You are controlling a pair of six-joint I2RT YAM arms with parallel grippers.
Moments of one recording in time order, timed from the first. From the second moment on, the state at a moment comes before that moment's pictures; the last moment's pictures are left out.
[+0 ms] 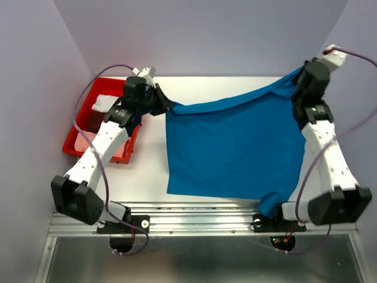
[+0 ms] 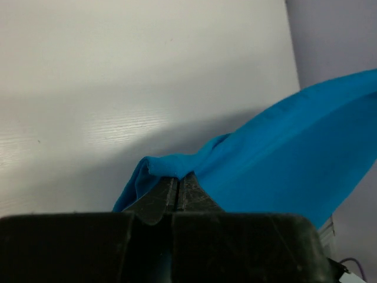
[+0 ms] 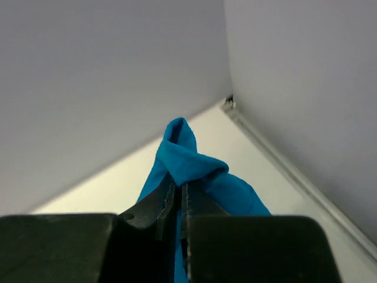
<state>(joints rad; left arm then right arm) -0.36 1.34 1.34 -0.42 0.23 -0.59 0.05 1.25 1.43 -0.13 0.59 0.27</state>
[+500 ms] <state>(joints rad) -0.25 1.74 1.33 -0.37 0.13 -0.56 0.05 1.89 1.44 0.09 0.39 0.32</state>
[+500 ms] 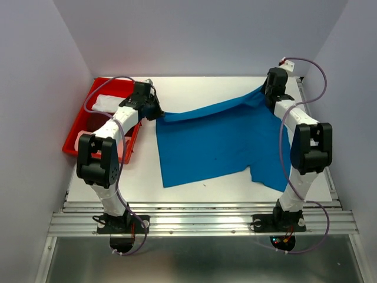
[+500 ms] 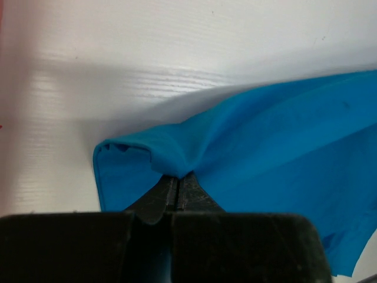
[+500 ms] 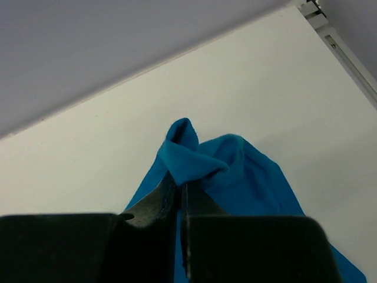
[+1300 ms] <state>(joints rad) -0.21 1.93 1.51 -0.38 0.15 -0.54 0.01 2.06 1.63 0.08 0.21 0.48</state>
